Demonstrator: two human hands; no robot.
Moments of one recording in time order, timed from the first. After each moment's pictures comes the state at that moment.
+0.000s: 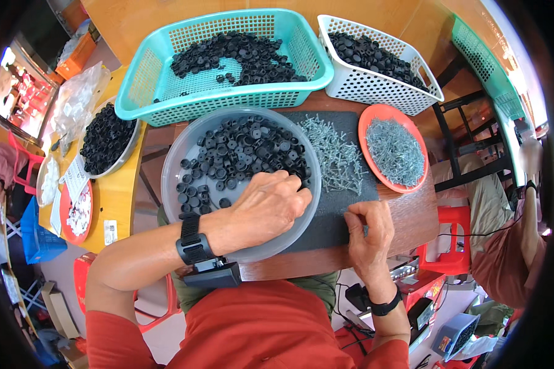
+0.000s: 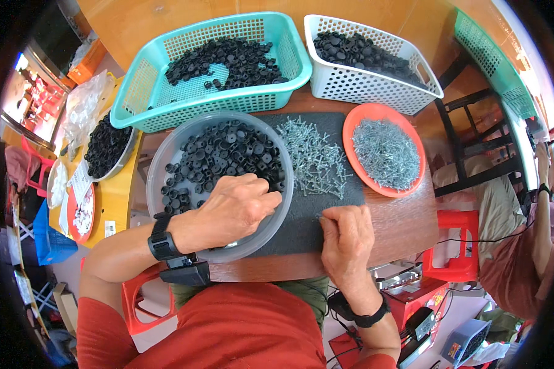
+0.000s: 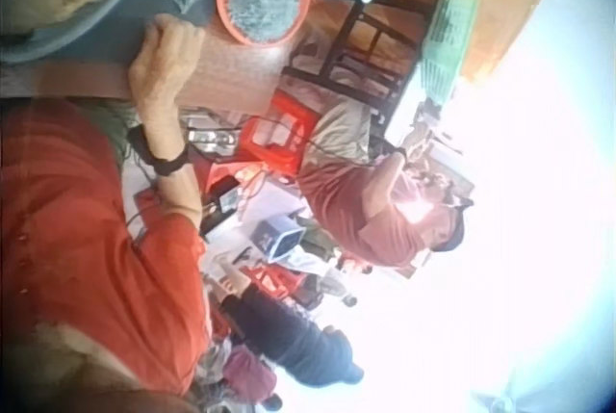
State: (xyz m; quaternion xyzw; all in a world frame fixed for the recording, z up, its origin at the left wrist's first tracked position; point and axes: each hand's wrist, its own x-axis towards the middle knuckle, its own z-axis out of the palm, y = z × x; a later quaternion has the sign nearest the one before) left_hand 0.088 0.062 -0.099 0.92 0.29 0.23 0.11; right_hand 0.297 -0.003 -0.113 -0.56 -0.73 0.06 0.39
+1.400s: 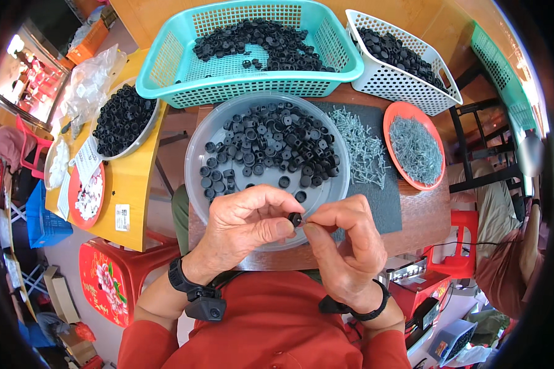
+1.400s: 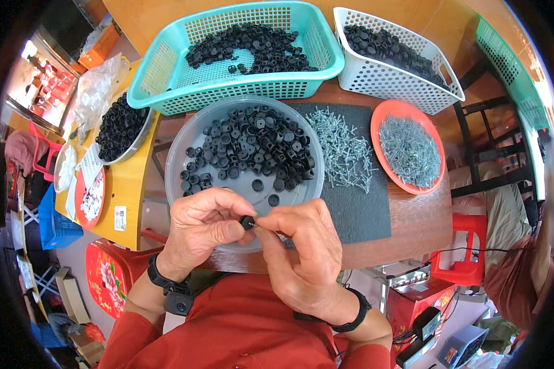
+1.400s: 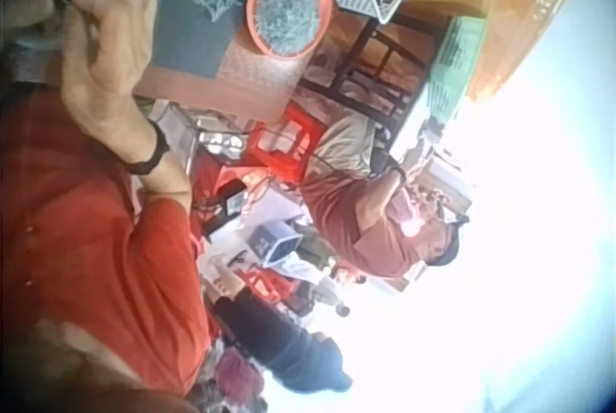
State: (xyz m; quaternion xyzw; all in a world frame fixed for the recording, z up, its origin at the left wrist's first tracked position) left_hand 0.032 -0.007 -0.087 0.46 0.30 0.48 0.68; right_hand 0.205 -0.014 -0.076 -0.40 -0.72 0.23 0.51
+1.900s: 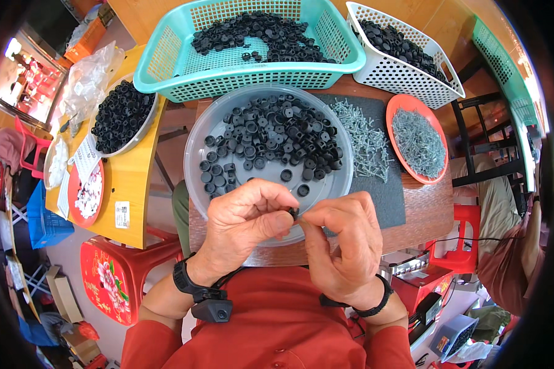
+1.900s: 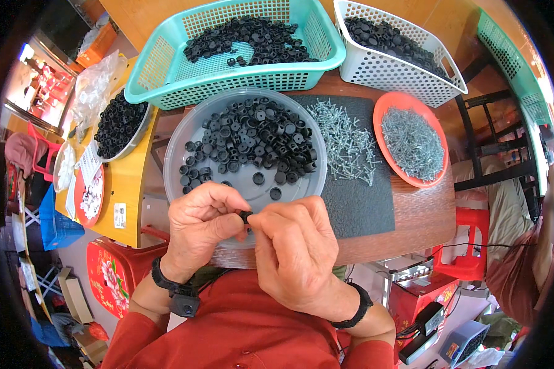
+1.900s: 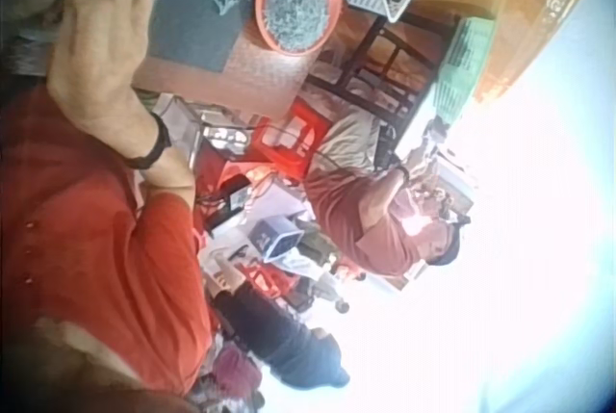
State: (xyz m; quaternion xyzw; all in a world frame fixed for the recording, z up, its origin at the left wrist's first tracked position) left_hand 0.039 -0.013 -0.093 0.42 0.34 0.53 0.66; right_hand 0.199 -0.010 -0.074 -0.38 -0.77 0.12 0.50
